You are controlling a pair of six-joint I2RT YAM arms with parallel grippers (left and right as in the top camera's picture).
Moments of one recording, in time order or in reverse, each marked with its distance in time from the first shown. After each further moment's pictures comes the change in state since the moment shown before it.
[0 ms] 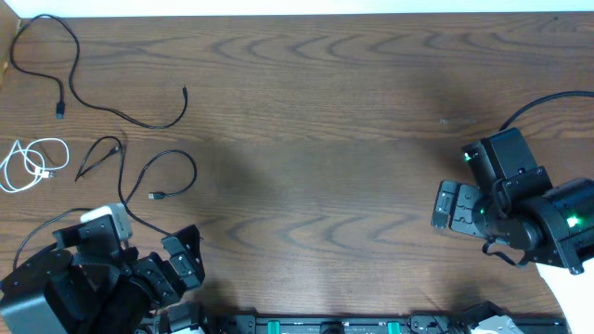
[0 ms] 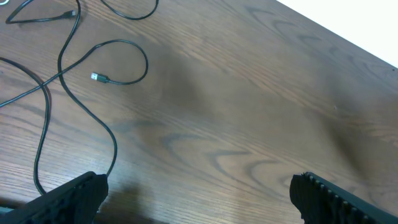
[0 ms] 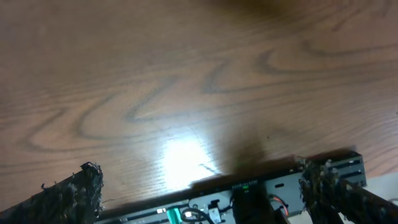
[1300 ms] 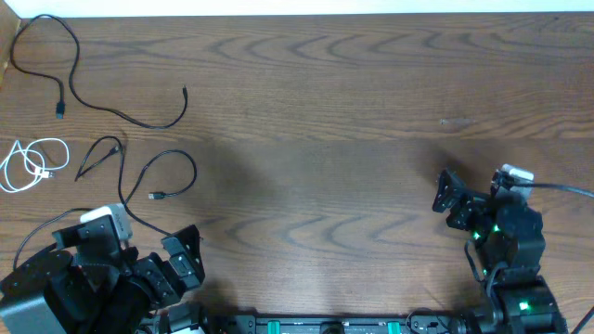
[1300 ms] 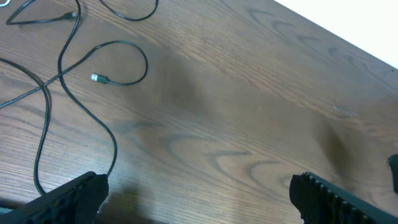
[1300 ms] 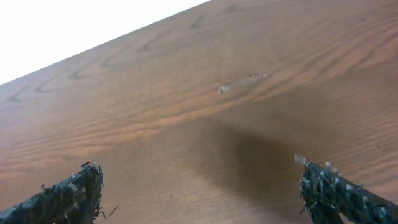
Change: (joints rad) left arm 0.000 0.000 0.004 0.000 0.000 0.000; right arm -0.280 -0.620 -1.033 1.273 -0.085 -0.240
